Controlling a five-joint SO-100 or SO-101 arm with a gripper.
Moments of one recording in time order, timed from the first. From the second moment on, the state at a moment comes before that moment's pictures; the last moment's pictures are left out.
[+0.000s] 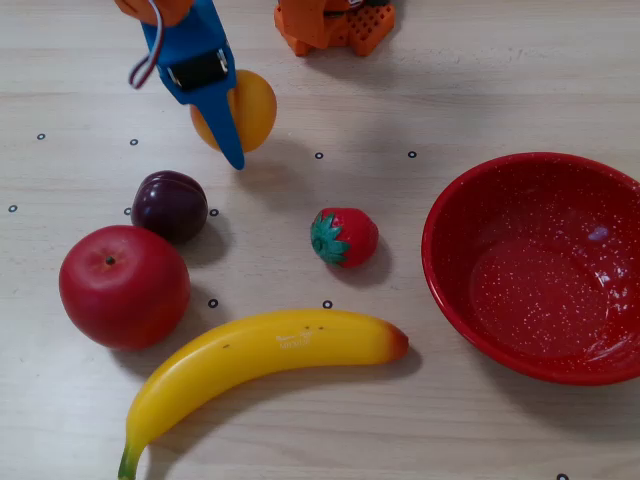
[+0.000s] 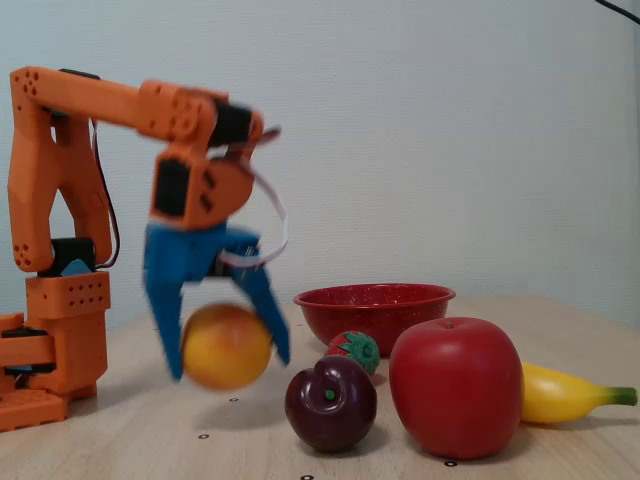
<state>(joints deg) -30.3 87.0 99.7 88.2 58.0</state>
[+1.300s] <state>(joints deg) 26.5 36.7 17.8 101.0 23.3</state>
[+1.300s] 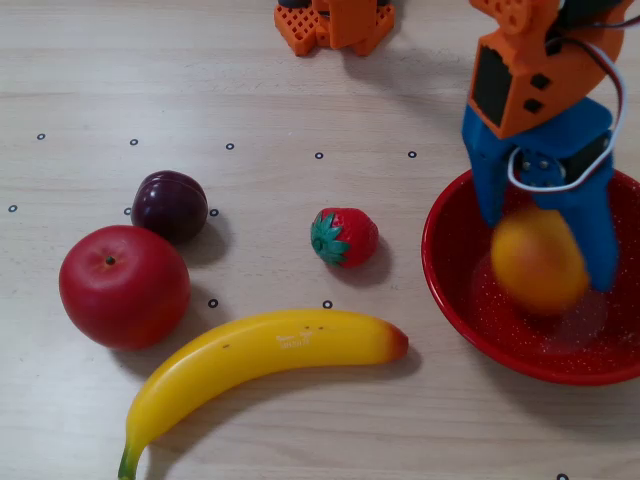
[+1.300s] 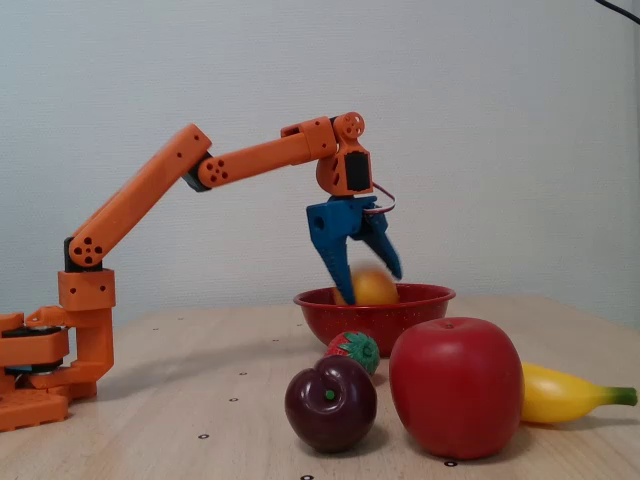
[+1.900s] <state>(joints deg) 21.1 62.1 36.7 93.1 23.3</state>
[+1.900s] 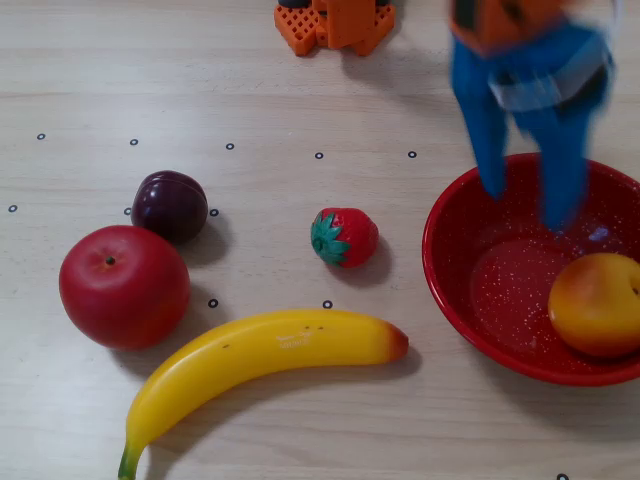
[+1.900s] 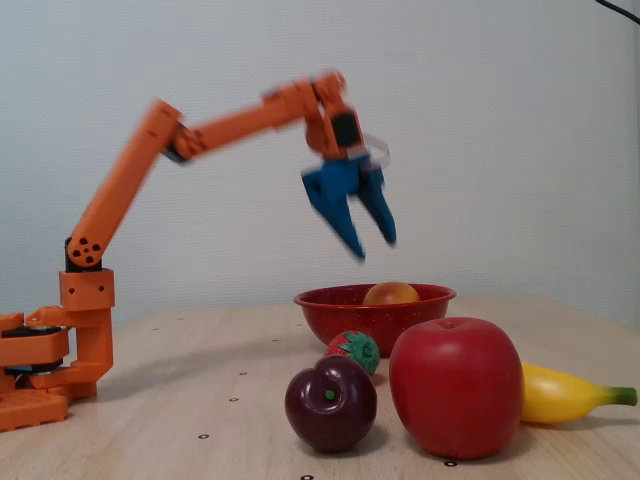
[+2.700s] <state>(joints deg) -3.1 154.4 144.5 62.8 21.9</state>
